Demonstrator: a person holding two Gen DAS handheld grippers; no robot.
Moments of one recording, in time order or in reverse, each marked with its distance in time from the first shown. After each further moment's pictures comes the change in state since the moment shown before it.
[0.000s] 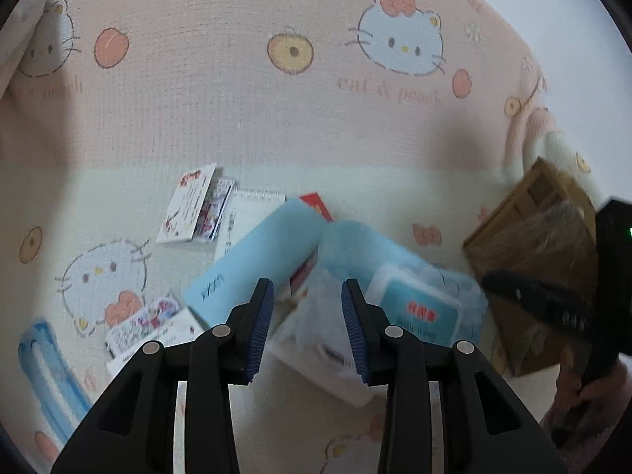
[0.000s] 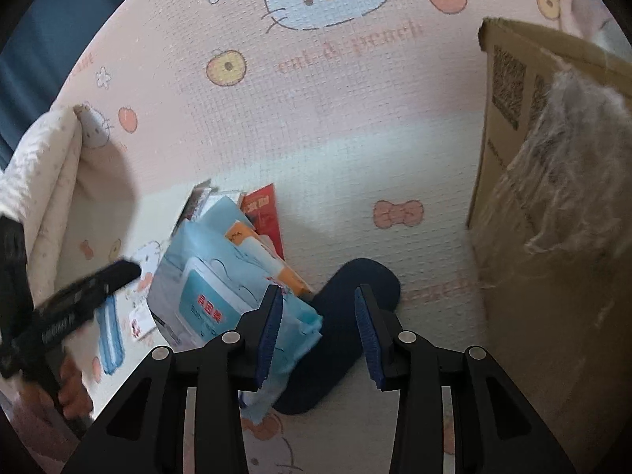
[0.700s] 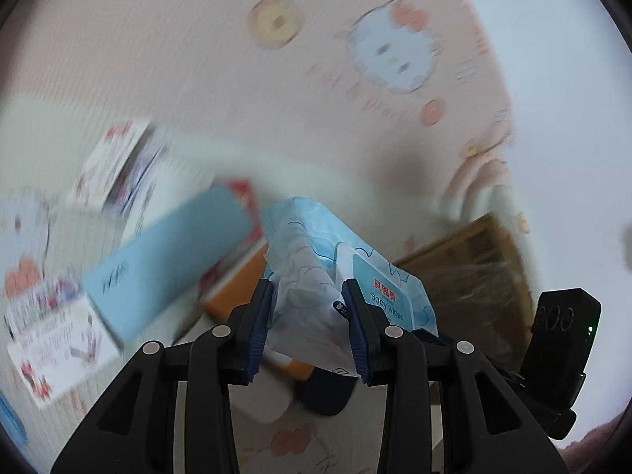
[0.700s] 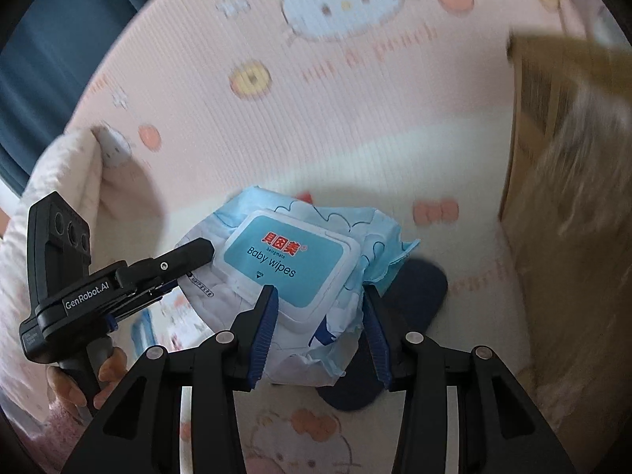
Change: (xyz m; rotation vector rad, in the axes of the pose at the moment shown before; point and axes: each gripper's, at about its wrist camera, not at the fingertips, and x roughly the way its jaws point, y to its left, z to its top) left arm 0.038 0.019 0.017 -0.254 0.106 -0.335; right arm -0.004 0.022 -0.012 0.068 0.006 0.068
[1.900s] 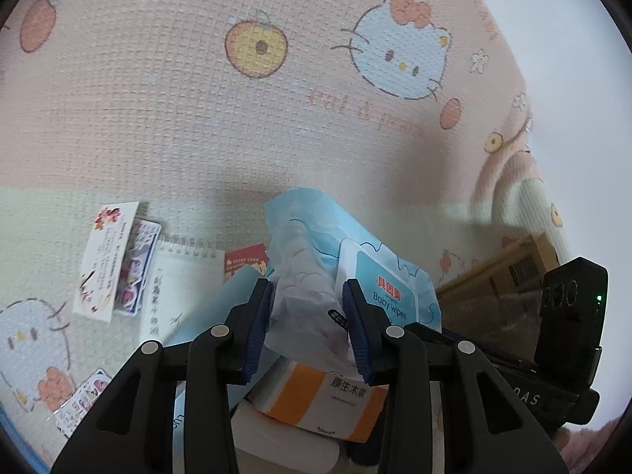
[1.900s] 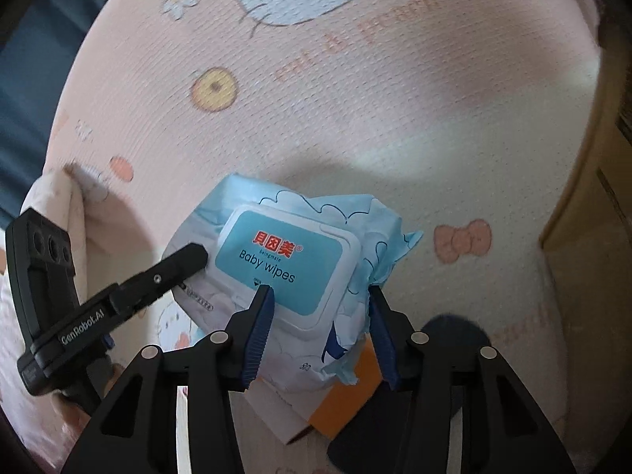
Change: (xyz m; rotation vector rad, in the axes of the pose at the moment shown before) left arm 0.018 -0.013 0.062 0.171 -0.047 0.090; right arm 0.064 -0.006 0.041 0.107 0.008 0.028
